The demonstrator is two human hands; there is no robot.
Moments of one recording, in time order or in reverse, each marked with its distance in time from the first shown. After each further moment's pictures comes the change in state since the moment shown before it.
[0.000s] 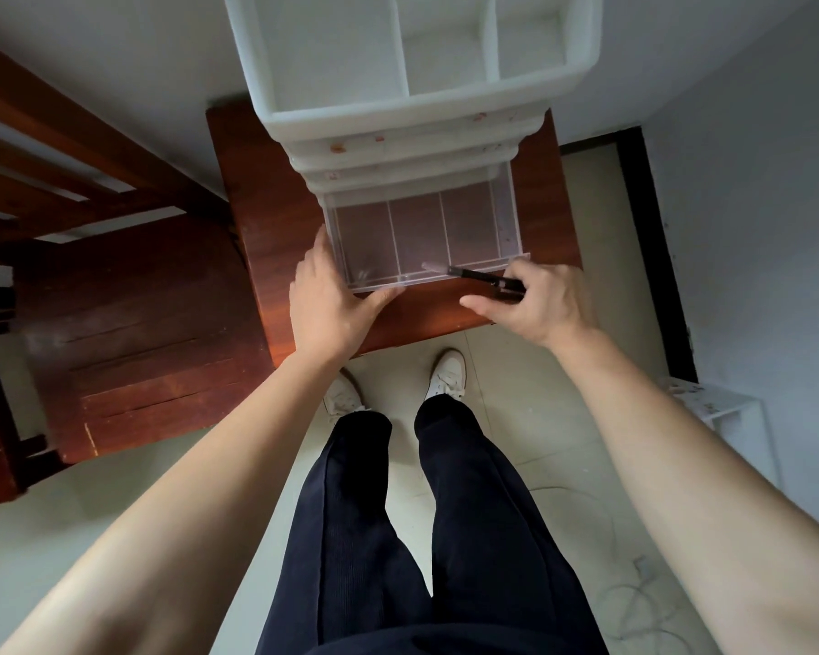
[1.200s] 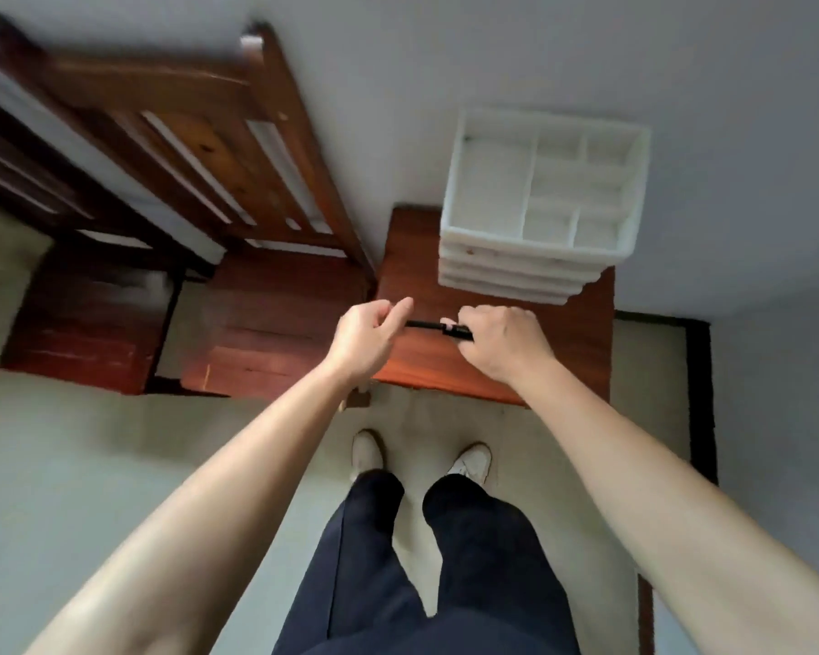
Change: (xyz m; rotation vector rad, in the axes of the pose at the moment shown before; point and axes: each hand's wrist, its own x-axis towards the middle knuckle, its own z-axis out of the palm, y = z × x) left_hand -0.080 0.055 -0.143 -0.358 0.077 -0.260; right_hand 0.003 -0.151 -0.120 -0.124 -0.127 -0.559
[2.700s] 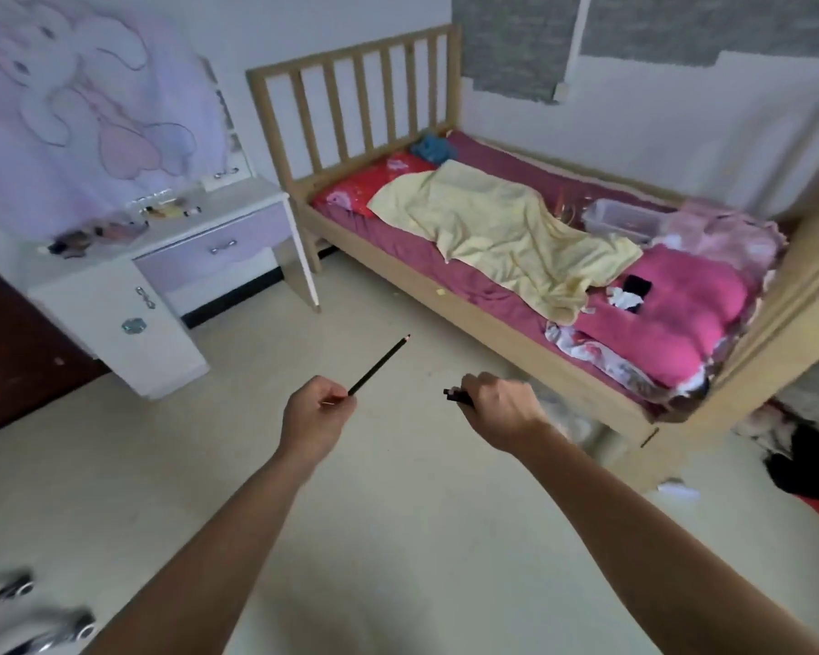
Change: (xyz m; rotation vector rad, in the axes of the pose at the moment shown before) left_hand -1.112 -0.653 -0.370 -0.767 2.197 -1.178; right_hand -0.596 -1.261 0.301 -0.238 -0.270 -2.230
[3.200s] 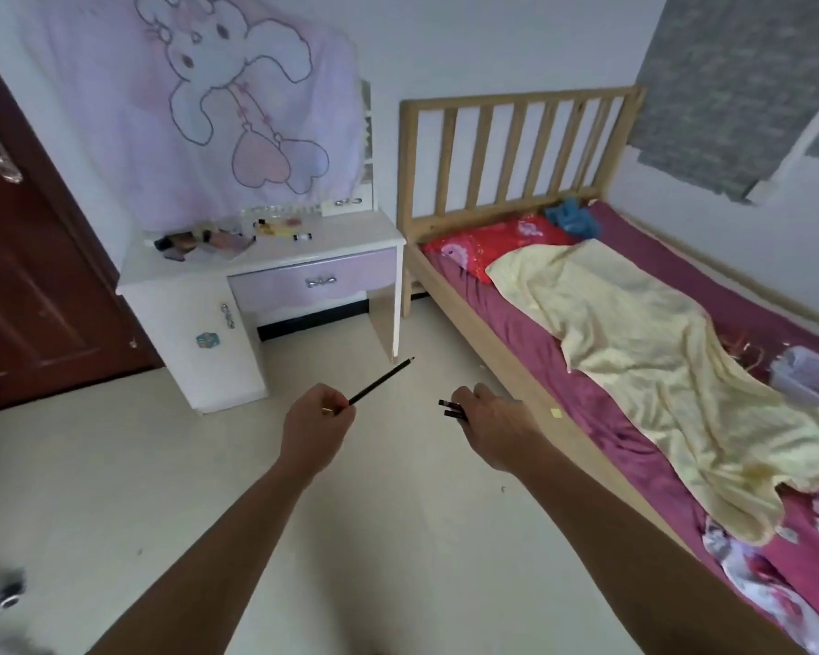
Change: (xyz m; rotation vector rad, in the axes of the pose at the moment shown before) left_hand 0.348 -0.020 -0.107 0.119 0.305 -0.006; right_hand 0.426 -0.096 0.053 -0.102 -0.072 -0.343
